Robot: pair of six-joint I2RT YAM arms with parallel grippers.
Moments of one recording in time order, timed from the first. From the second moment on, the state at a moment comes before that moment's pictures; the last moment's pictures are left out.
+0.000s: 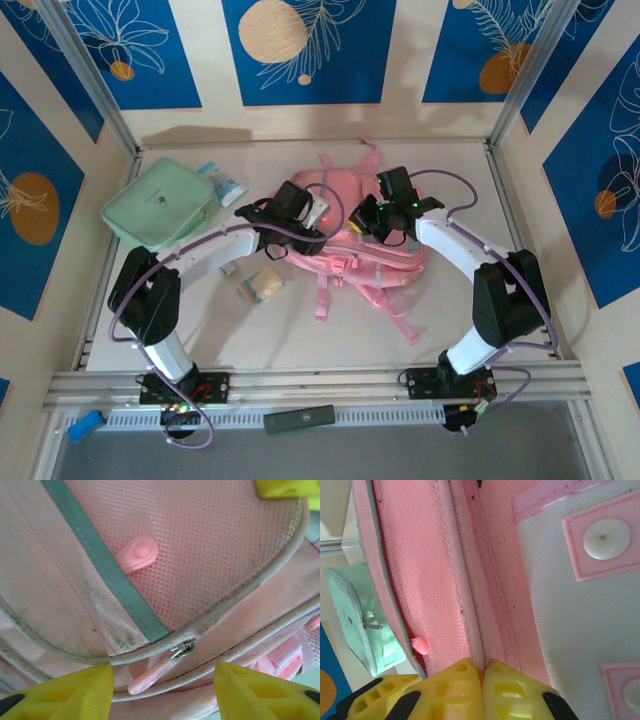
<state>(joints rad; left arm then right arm) -0.70 1.71 1.29 -0.53 0.08 0.00 0.39 1.58 1.13 -0.44 -0.35 1.10</state>
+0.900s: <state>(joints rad) -0.68 1.73 1.17 -0.34 0.19 0.01 0.40 1.59 1.18 -0.49 -0.31 1.10</state>
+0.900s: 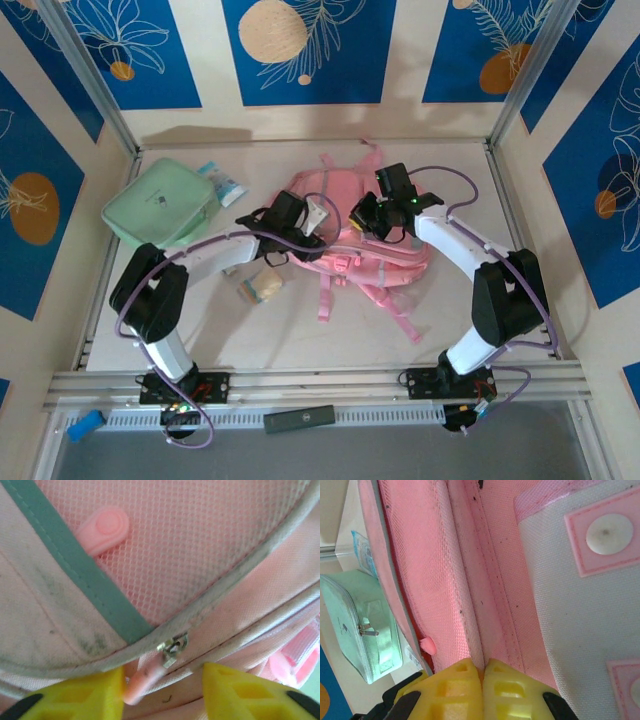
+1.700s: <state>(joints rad) -0.66 1.64 1.14 -0.33 0.21 0.04 0.23 1.65 1.30 -0.69 -0.55 0.81</state>
